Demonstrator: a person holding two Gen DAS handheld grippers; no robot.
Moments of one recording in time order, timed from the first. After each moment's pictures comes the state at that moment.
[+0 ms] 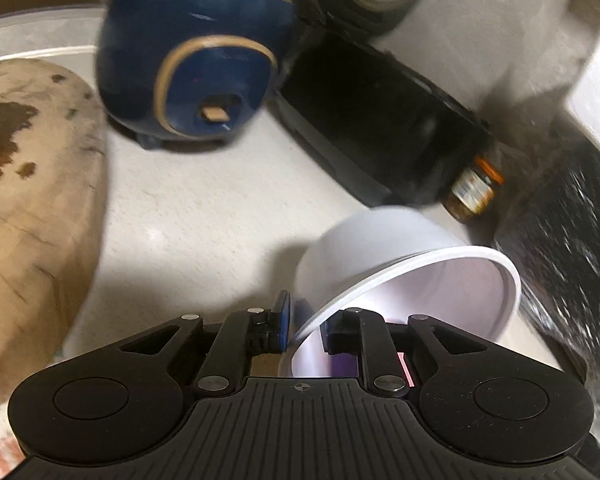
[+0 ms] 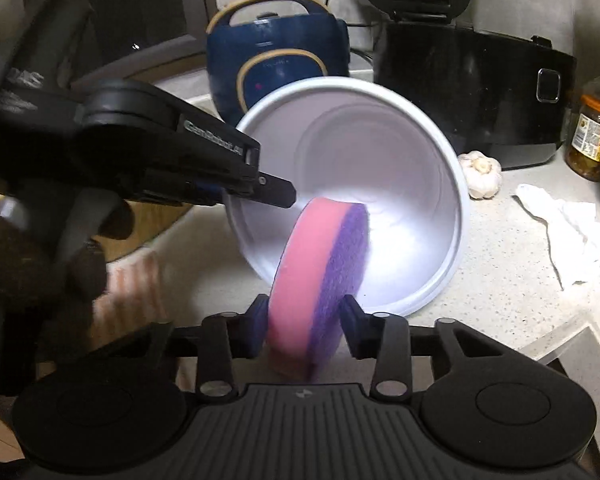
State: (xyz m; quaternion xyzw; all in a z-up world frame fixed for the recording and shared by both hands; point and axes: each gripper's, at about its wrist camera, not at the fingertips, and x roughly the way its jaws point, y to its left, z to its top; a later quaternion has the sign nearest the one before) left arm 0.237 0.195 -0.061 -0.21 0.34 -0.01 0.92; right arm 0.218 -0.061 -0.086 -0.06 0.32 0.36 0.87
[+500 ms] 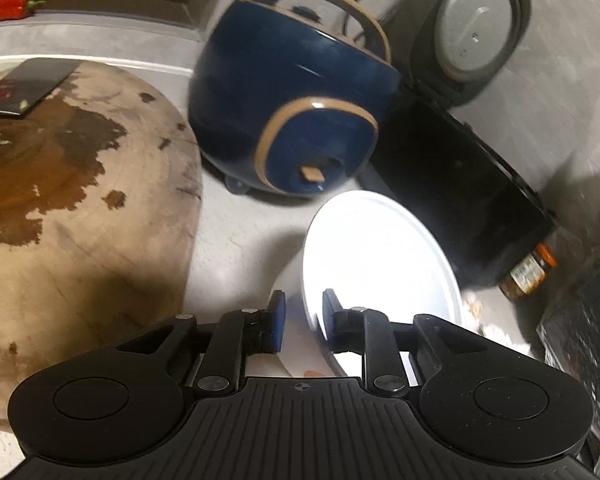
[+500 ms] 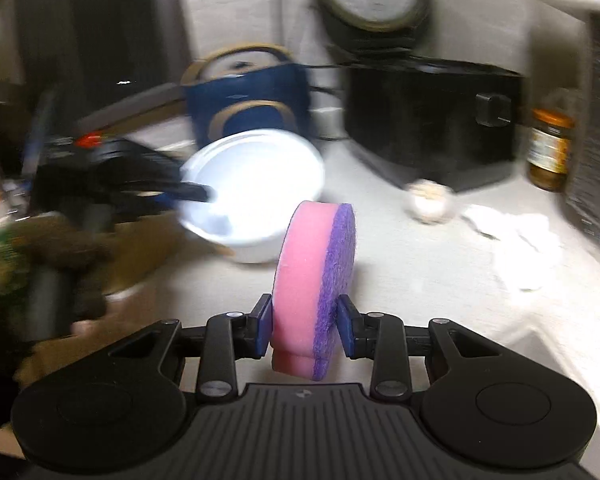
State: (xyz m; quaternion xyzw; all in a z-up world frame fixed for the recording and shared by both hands) left arm 0.237 0.237 -0.058 -0.25 0.30 0.08 0.92; right arm 0.214 -0.116 -0.072 -0.02 0.30 0.31 0.90
